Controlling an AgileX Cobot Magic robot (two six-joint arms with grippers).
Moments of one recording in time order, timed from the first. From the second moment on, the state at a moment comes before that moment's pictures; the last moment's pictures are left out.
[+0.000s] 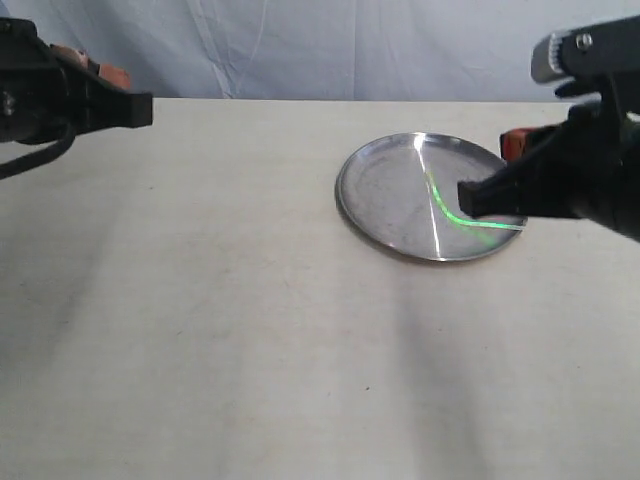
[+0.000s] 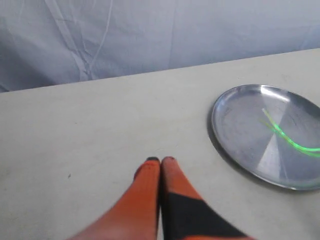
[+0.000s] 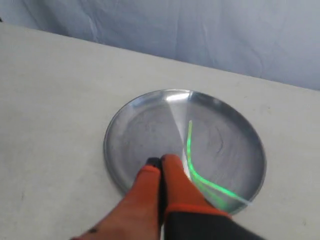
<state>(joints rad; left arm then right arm) -0.49 1.12 -0.78 0.40 0.20 -0.53 0.49 1.08 -0.58 1.74 -0.32 -1.70</state>
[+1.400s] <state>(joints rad) -0.49 1.09 -0.70 0.30 0.26 -0.54 0.06 0.32 -0.17 1.23 -0.02 -1.10</state>
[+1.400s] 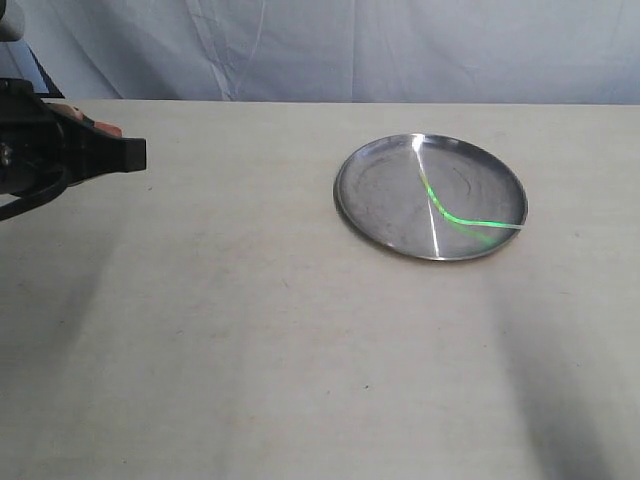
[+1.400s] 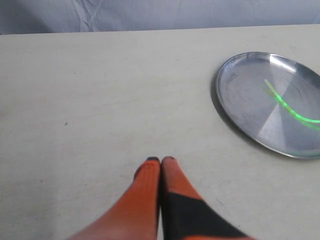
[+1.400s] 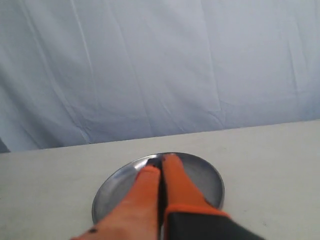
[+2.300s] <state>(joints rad) -0.49 1.09 -0.70 0.30 0.26 -0.54 0.06 0.08 -0.01 0.00 0.31 0.06</state>
